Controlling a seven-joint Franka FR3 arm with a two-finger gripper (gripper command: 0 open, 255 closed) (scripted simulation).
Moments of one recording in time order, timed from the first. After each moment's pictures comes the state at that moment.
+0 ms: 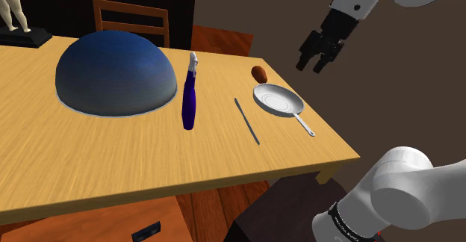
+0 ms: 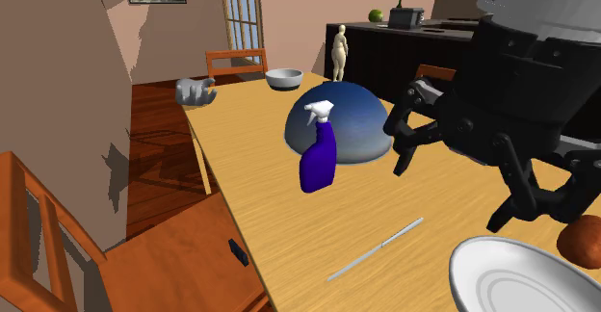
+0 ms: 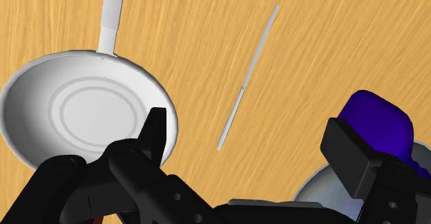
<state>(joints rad) 0.02 -0.74 -0.07 -2.26 0.08 1.62 0.15</state>
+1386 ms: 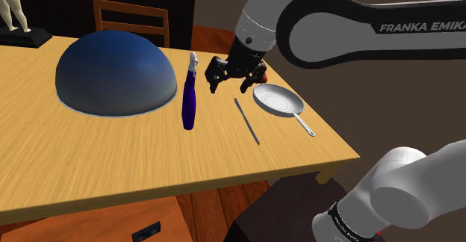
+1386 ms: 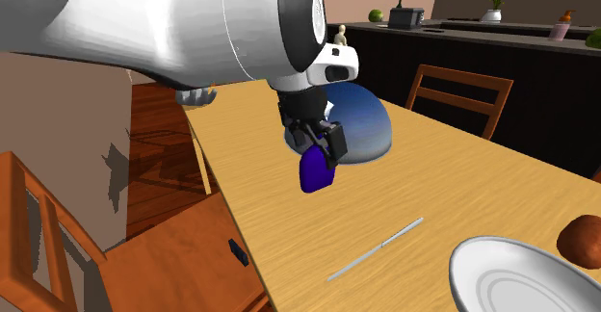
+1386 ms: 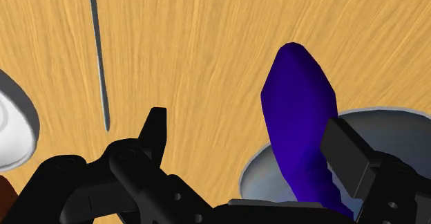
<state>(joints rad) 0.01 -0.43 0.46 -2.25 0.02 2.10 0.76</state>
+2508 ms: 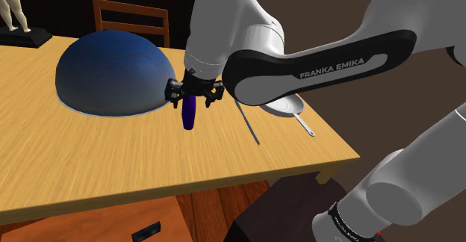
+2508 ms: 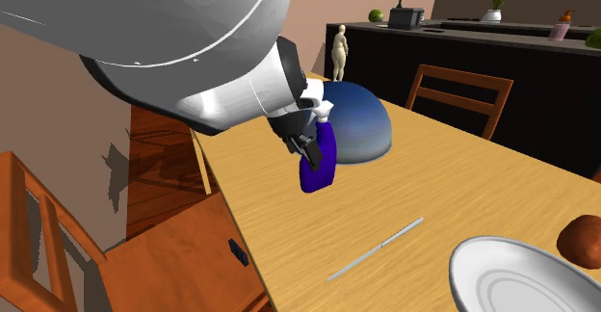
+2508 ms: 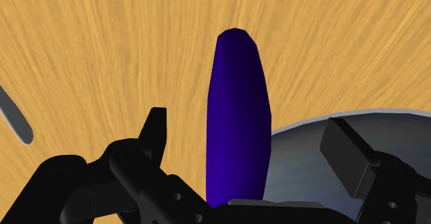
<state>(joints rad) -0.09 -0.08 0.68 -2.12 -0.31 2.25 1.15</state>
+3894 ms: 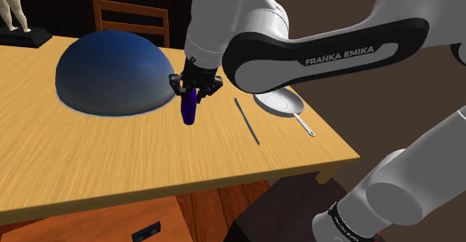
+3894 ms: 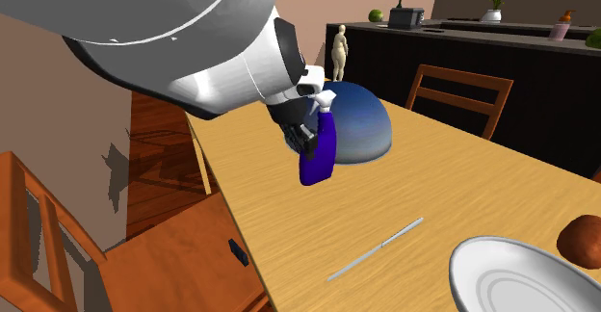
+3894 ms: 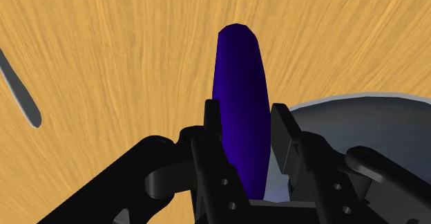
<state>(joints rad) -0.08 -0.10 0.67 -2.07 -0.28 2.20 1.12</state>
